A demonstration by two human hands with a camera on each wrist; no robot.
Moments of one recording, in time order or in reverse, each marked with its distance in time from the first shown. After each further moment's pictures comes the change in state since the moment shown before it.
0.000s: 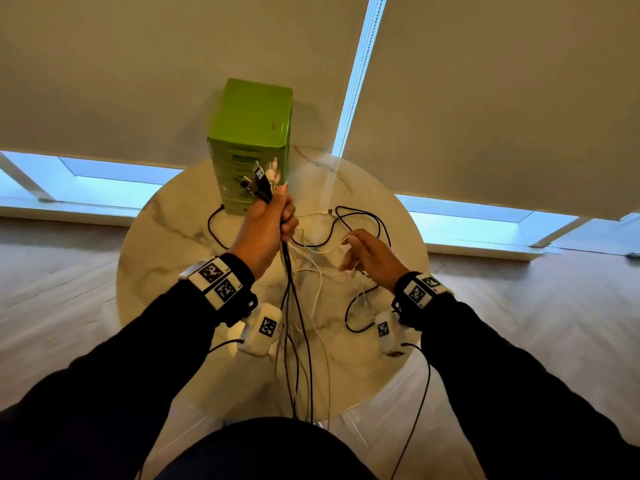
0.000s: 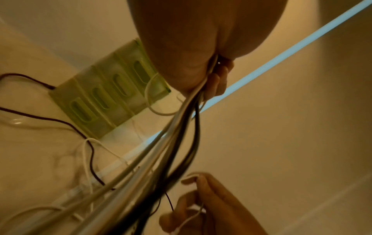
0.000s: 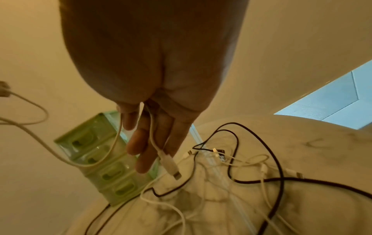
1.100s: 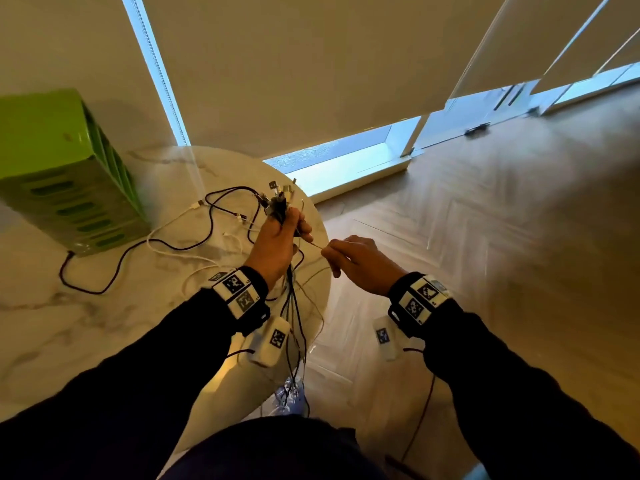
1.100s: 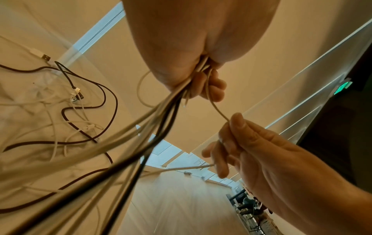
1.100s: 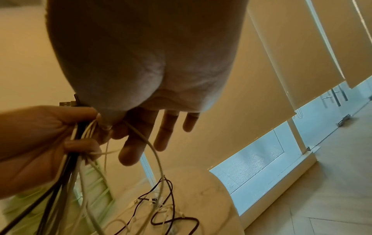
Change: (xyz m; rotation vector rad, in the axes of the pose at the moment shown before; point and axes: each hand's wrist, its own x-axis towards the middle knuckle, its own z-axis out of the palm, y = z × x) left_hand -0.067 -0.089 0.166 0.361 -0.446 -0.129; right_hand -0.206 0.012 -0.061 -0.538 0.251 0.133
